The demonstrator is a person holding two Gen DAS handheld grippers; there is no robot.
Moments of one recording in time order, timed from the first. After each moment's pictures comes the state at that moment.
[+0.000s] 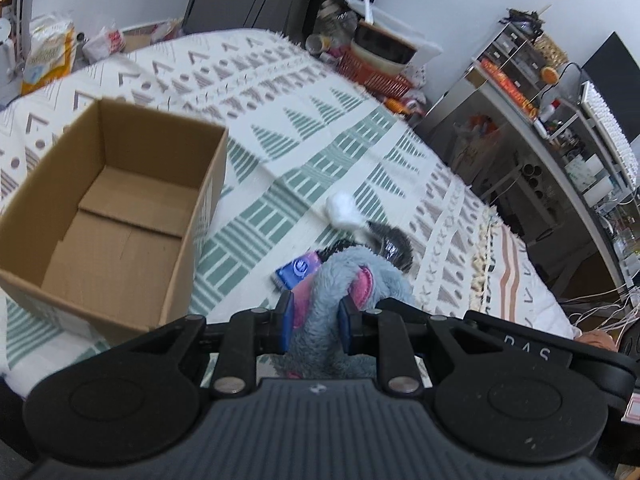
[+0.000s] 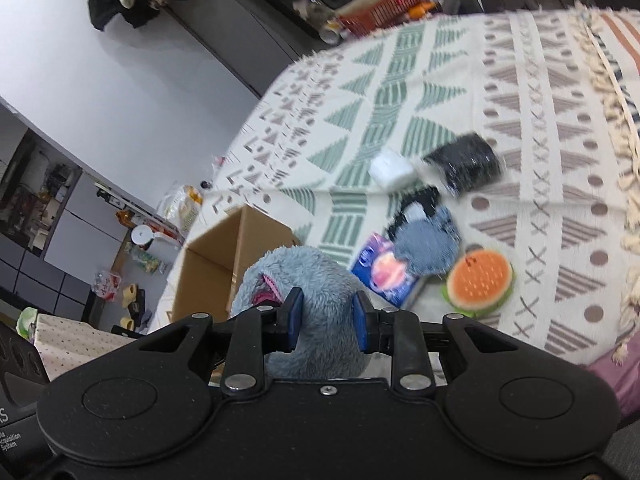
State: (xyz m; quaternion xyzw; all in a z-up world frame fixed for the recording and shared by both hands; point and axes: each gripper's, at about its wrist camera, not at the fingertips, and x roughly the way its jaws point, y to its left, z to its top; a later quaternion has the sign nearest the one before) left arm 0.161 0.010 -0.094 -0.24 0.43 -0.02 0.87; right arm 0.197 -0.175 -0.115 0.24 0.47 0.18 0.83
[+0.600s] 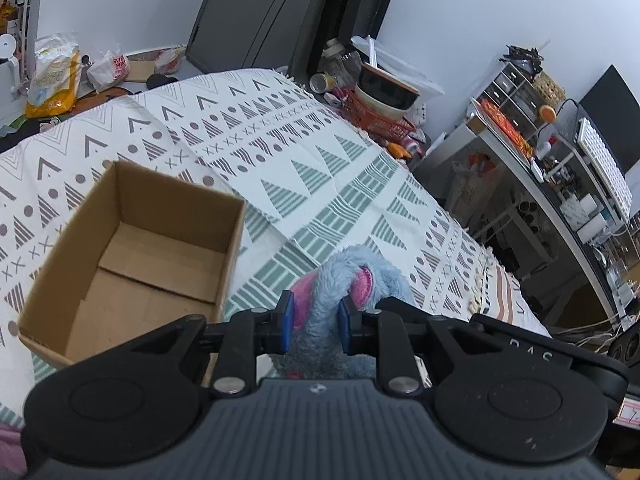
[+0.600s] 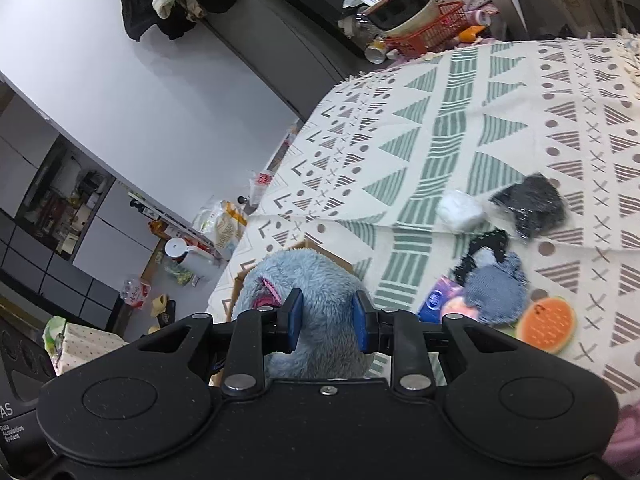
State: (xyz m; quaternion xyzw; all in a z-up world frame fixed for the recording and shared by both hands) left arm 0.179 0.051 -0.062 -0.25 0.39 -0.01 0.88; right arm 0.222 -0.141 -0.091 0.25 0.43 0.22 0.84
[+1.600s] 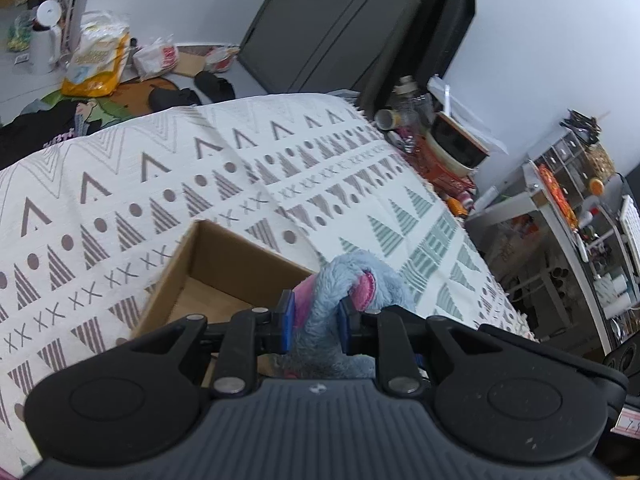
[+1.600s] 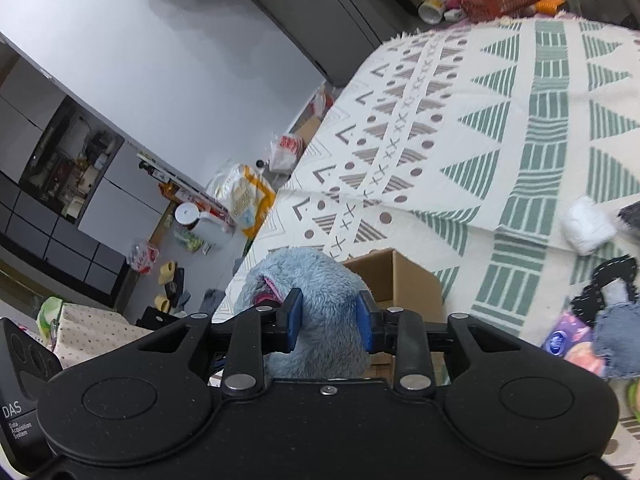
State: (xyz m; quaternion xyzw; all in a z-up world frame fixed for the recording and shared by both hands) left arm 0.224 0.167 -0.091 -0.31 0.39 0.04 0.87; right arm 0.292 -0.029 -0.110 0.22 0.47 0.26 0.81
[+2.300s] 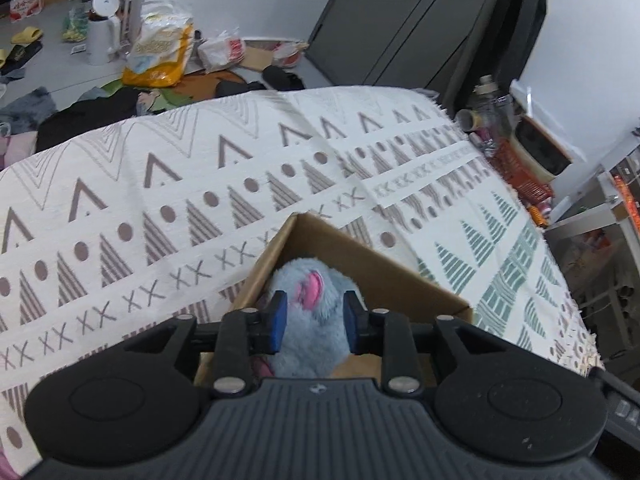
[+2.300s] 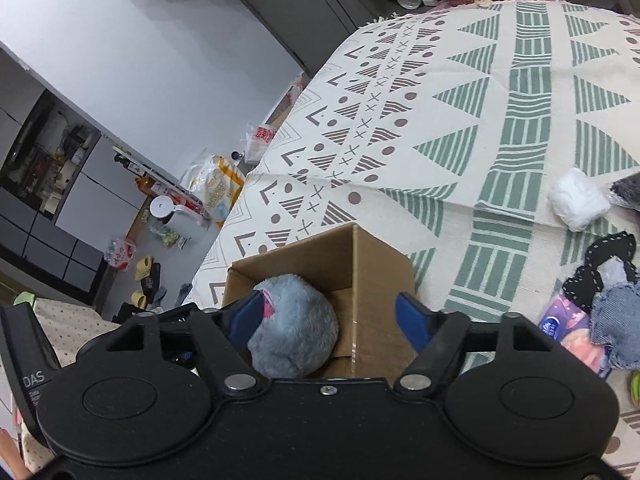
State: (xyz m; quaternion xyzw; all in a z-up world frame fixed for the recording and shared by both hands) left arm 0.235 0.193 -0.141 -0.30 0.42 0.14 0.85; right arm 0.289 -0.030 -0.138 0.21 0.48 0.23 0.82
